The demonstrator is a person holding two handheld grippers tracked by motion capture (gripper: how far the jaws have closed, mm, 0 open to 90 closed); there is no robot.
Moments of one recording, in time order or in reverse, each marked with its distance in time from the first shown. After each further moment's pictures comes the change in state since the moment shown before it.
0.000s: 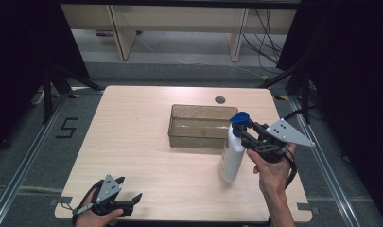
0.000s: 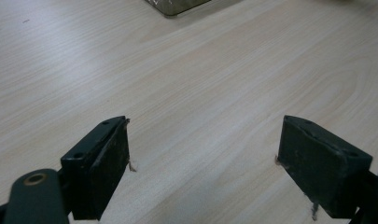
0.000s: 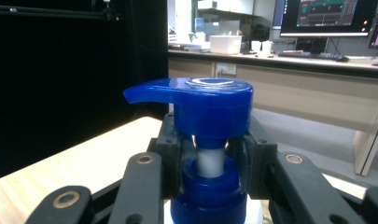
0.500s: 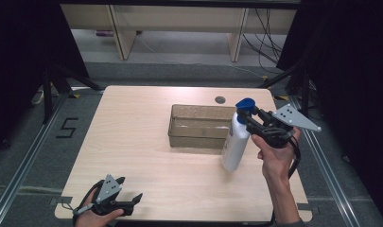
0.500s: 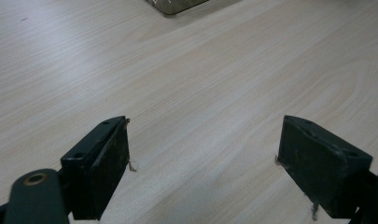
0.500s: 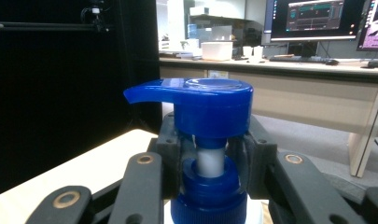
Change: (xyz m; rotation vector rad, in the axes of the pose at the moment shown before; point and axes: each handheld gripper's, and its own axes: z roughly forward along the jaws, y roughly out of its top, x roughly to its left) left arm -0.001 0.000 0.000 -0.002 -0.002 -0.007; right arm -0.023 0.019 0.014 -0.018 -0.025 0.042
